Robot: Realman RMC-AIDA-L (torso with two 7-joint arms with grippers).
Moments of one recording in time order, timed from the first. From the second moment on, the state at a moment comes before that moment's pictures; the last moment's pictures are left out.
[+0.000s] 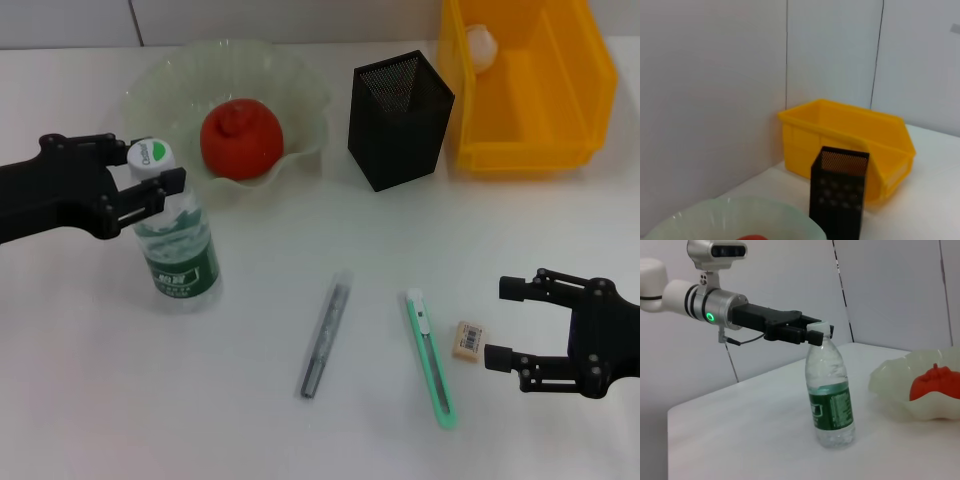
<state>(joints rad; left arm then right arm) -0.07 -2.07 1.18 1.38 1.73 1.29 -1.68 0.15 2.08 -0.96 -0.86 -1.76 -1.69 1.28</state>
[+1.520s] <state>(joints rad) -0.16 -2.07 1.15 0.56 1.48 1.61 -0.81 0.65 2.09 -1.54 -1.43 -2.57 -1.68 2.81</state>
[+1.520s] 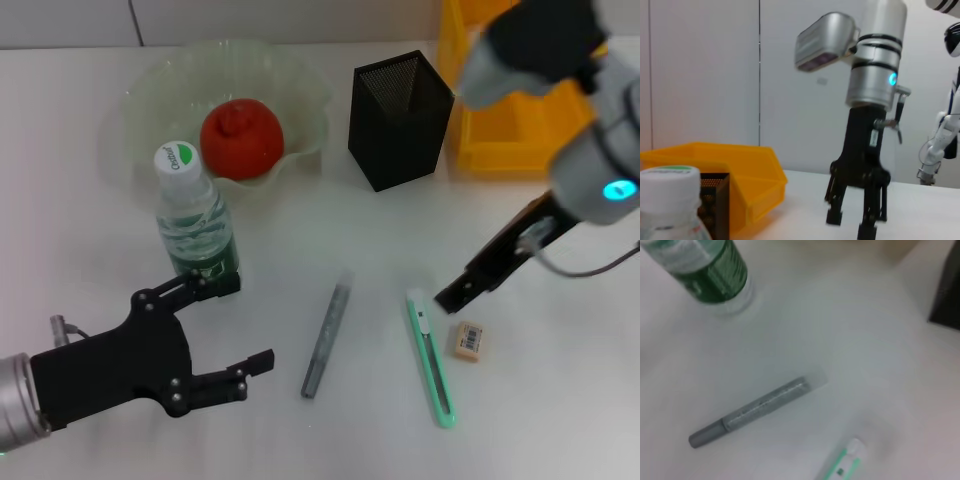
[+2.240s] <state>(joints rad) -0.19 -2.07 1.16 0.55 1.48 1.61 -0.81 0.67 2.09 -1.79 -1.30 -2.56 -1.50 2.88</state>
